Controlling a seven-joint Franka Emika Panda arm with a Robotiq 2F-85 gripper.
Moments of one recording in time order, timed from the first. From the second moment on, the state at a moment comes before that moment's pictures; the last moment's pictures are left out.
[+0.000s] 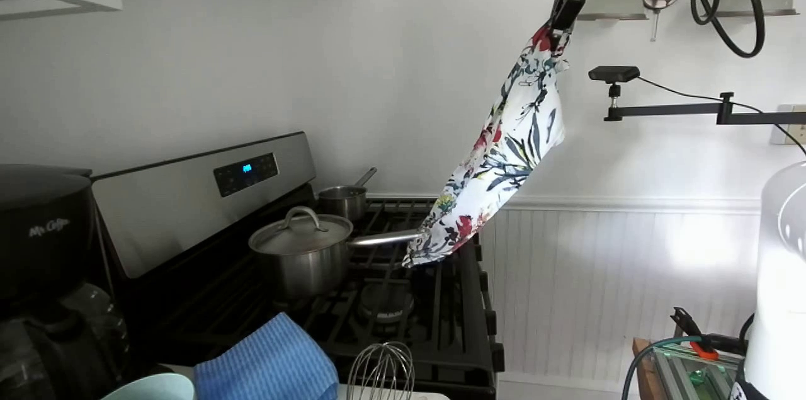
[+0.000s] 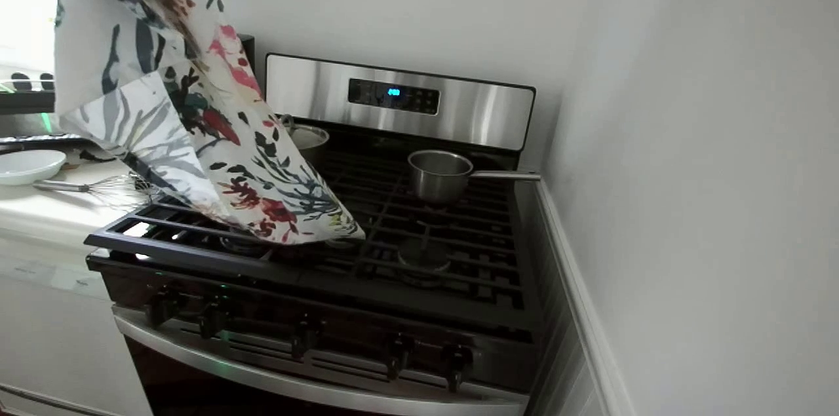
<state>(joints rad) -0.17 -0.86 -0.29 -2.16 -0.36 1.75 -0.61</state>
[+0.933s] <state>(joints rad) -0.10 -0.97 -0.29 -2.13 -0.30 1.76 -0.44</state>
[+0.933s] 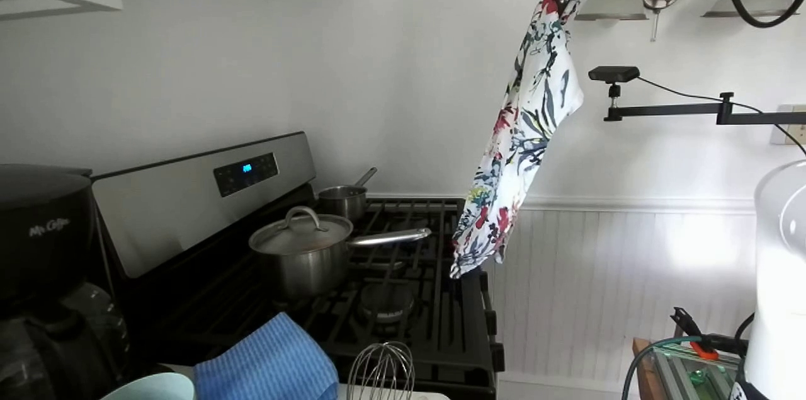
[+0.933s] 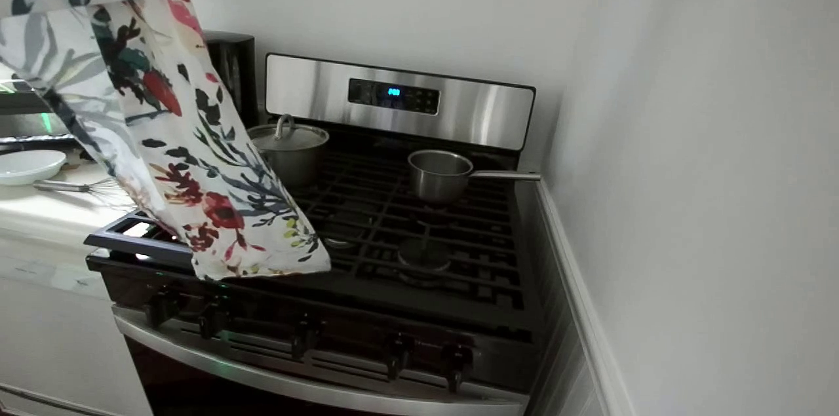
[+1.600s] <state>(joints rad) -0.08 -1.03 -0.31 -2.13 -0.20 1.91 -0.35</state>
